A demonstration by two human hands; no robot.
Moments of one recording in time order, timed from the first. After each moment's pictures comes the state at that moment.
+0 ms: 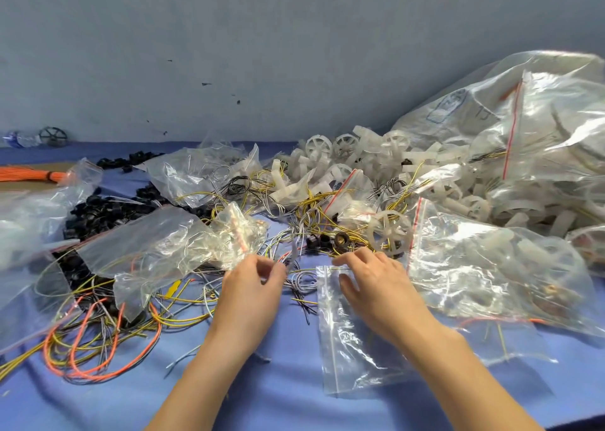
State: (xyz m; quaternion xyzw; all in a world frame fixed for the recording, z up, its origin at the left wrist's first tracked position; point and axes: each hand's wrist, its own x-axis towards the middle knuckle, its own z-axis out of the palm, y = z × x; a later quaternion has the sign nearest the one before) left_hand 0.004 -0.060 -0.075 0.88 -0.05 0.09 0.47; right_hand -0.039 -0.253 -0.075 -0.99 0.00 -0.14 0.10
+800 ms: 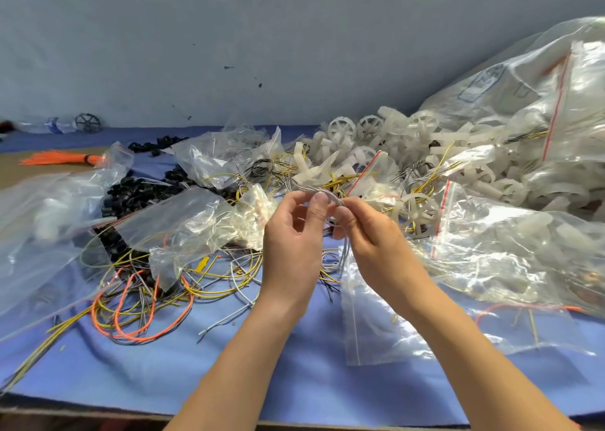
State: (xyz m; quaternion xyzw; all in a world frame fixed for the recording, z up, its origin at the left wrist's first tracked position) left_hand -0.015 -0.093 -0.031 0.67 -0.15 0.17 0.71; right_hand -0.031 -0.210 -0.039 -0.84 -0.11 -0.24 0.48
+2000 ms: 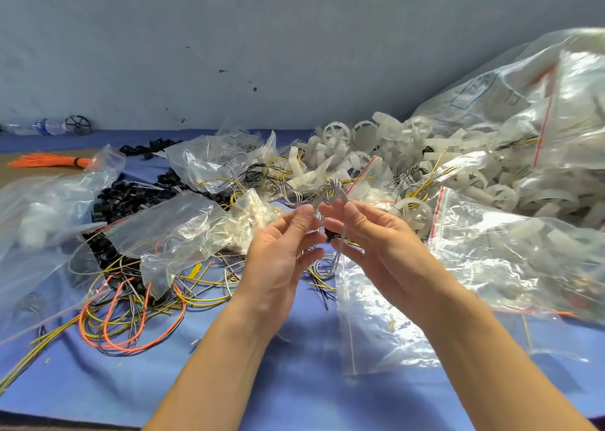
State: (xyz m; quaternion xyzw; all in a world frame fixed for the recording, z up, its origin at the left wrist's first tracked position) left_hand -0.006 -0.077 -0.035 0.51 -0.08 -0.09 0.85; right_hand -0.036 -0.221 -0.026 -0.58 -0.06 -0.02 0.81
